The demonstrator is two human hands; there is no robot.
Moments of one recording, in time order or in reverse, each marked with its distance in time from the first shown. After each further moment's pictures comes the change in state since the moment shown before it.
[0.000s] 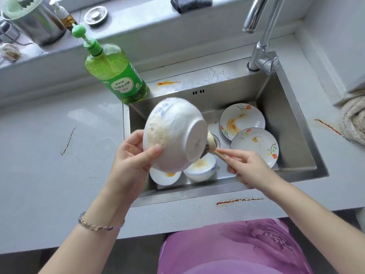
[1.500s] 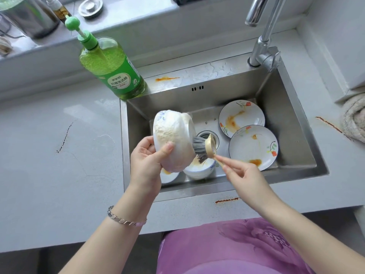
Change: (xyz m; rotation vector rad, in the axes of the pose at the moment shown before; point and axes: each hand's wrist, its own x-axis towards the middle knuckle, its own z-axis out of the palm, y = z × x) left_hand 0.015 -0.042 0.014 0.058 0.324 -0.078; right_hand -0.018 0.012 0.022 -0.024 0.111 -0.105
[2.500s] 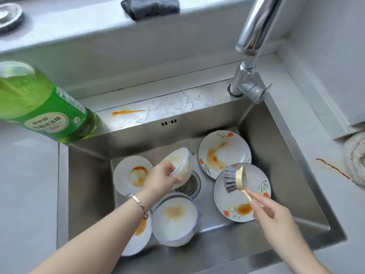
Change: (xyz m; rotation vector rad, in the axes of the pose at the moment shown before) left_hand 0.211 -0.131 0.063 1.075 -0.336 -0.008; right_hand 0.100 0.073 -0.066 0.048 0.345 0.169
